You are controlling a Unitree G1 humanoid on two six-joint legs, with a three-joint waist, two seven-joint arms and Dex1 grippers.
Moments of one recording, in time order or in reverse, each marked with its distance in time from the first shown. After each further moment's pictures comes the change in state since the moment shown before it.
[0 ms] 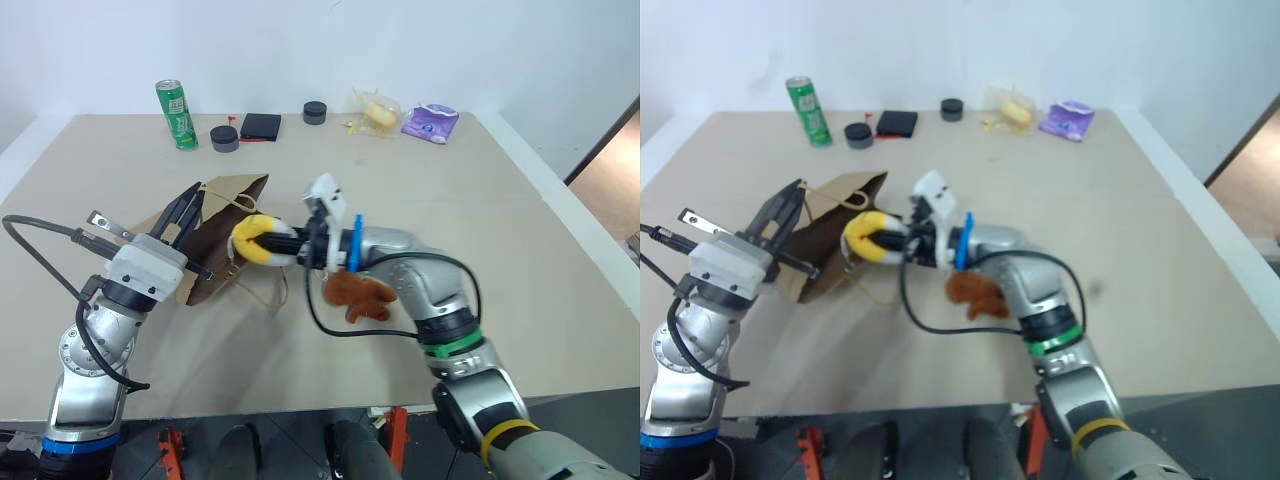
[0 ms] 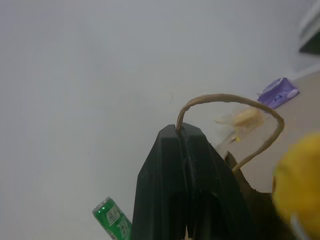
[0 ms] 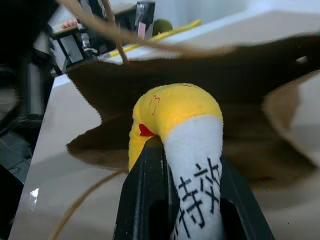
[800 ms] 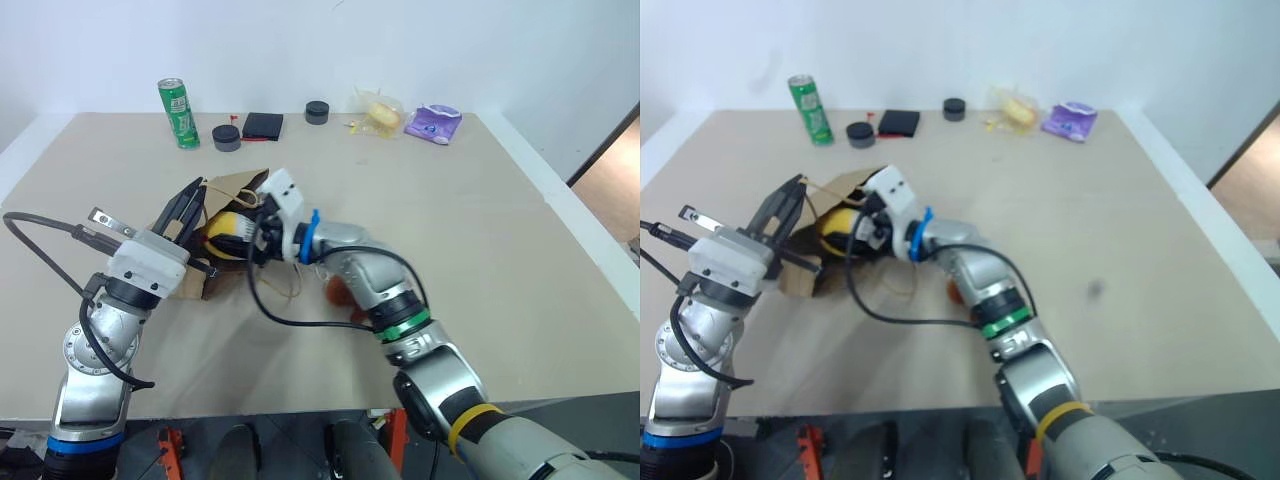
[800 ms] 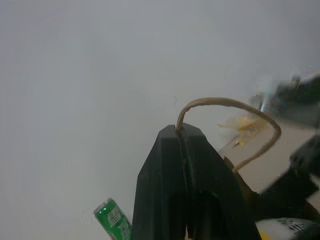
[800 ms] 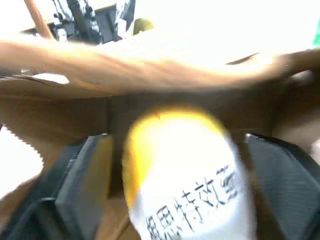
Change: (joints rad) left arm 0.001 -0.014 0.000 -0.023 0.005 0.033 0.009; right arm -0.076 0.060 -0.029 0.144 -0.090 -0.128 -0.025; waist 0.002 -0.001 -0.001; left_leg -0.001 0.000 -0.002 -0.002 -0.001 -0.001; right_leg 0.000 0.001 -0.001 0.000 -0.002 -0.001
